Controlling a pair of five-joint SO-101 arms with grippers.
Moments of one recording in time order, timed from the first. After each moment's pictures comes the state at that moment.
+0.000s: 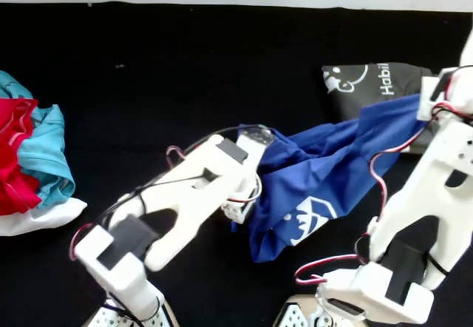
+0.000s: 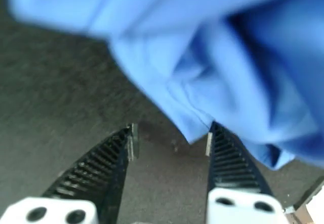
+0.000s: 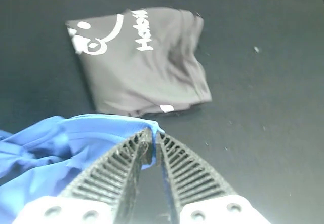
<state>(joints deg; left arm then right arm) 30.8 9.5 25.3 64.3 -5.3 20.9 -4.5 -40.8 100.5 19.7</state>
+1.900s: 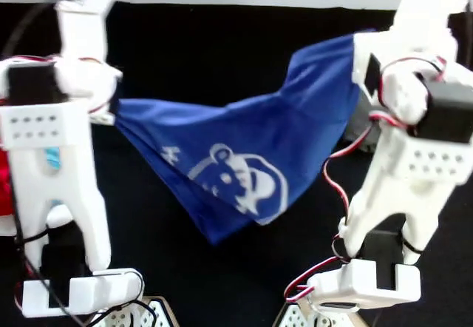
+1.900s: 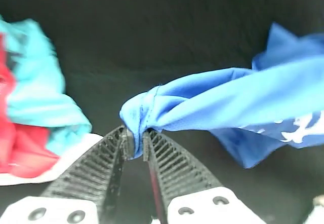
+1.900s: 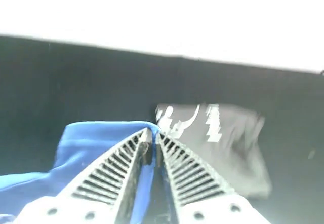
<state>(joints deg) -12.2 -8.8 -27.0 100.4 -14.9 1.3 -1.1 -61.6 98.1 12.9</state>
